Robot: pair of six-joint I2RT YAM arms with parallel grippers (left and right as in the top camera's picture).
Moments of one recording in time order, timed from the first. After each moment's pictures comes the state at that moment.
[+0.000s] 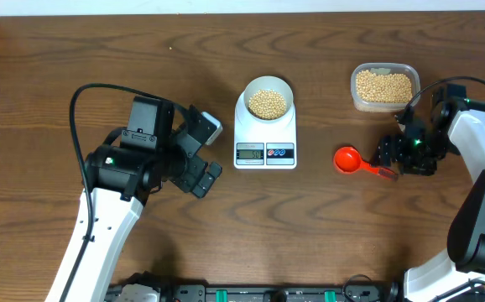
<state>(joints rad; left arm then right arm) -0.24 1.21 1.15 -1.05 0.25 0.39 -0.21 1.79 1.18 -1.04 -0.31 -0.09</state>
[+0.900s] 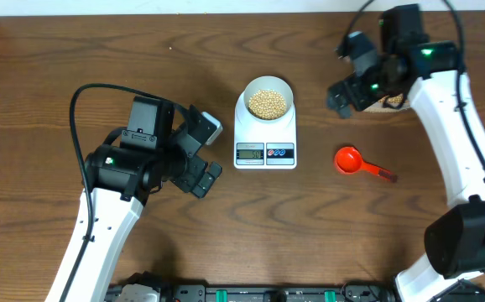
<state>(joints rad) -0.24 1.21 1.15 -1.05 0.25 0.39 0.17 1.79 1.69 -1.07 -0.24 -0.39</state>
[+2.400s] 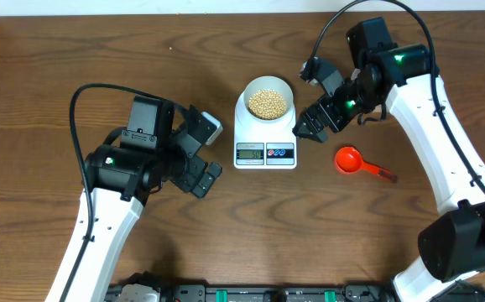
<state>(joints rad) -0.24 1.21 1.15 -1.05 0.25 0.39 0.27 1.79 1.69 -1.23 -0.51 -0.42</state>
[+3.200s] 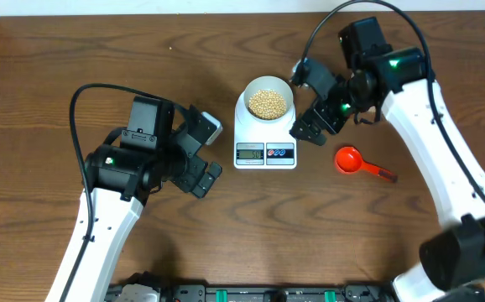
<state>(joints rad) -0.24 1.21 1.15 -1.05 0.25 0.39 0.32 1.74 1.69 -1.17 -0.44 -0.57</state>
